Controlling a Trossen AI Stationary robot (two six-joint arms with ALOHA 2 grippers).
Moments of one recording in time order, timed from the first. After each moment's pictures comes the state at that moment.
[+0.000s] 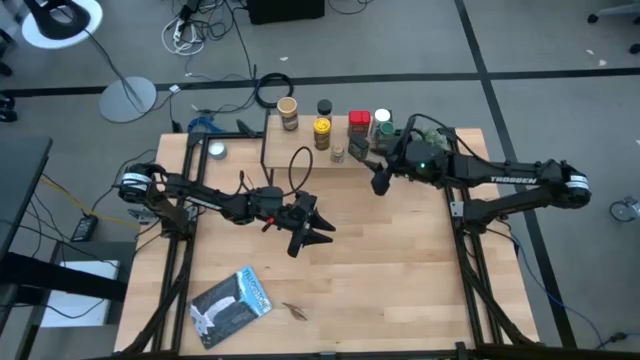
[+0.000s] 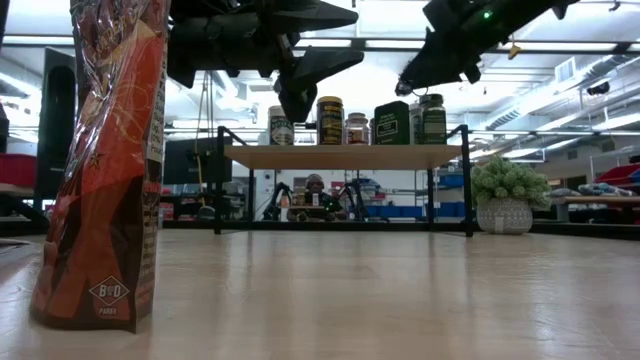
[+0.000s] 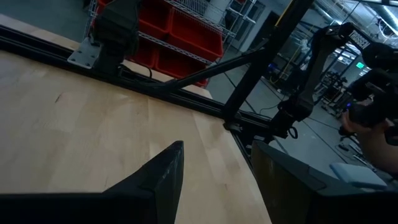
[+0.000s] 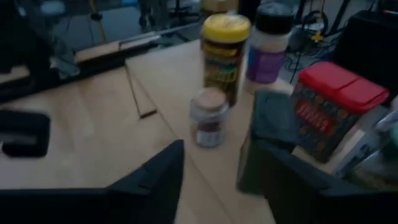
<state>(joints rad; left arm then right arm) -0.03 1.61 0.76 0.76 0.29 -0.45 -0.20 1.04 0.82 -0.18 0.37 0.16</state>
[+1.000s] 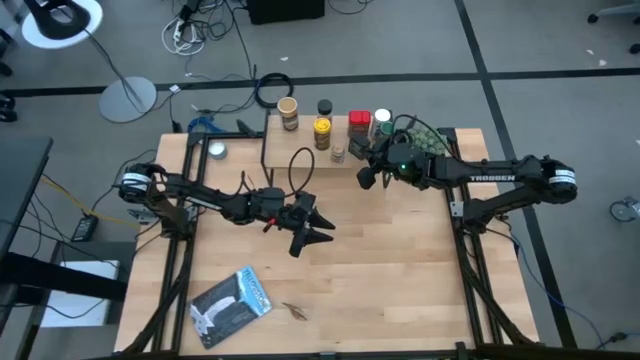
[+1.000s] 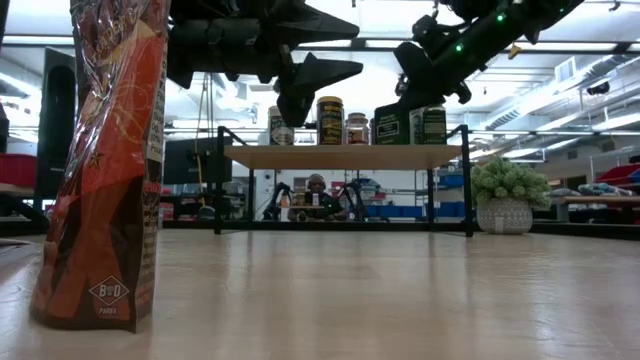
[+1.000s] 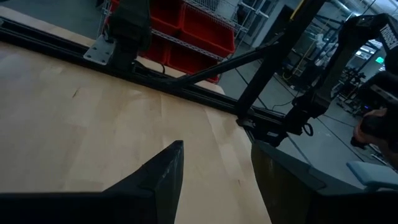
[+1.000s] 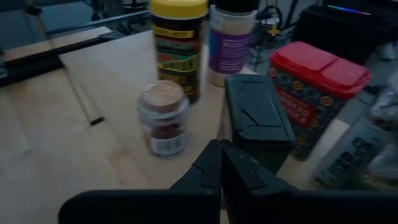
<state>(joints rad) -0.03 1.61 0.76 0.73 0.25 -0.42 -0.23 1.21 0.80 -0.03 0.51 0.19</state>
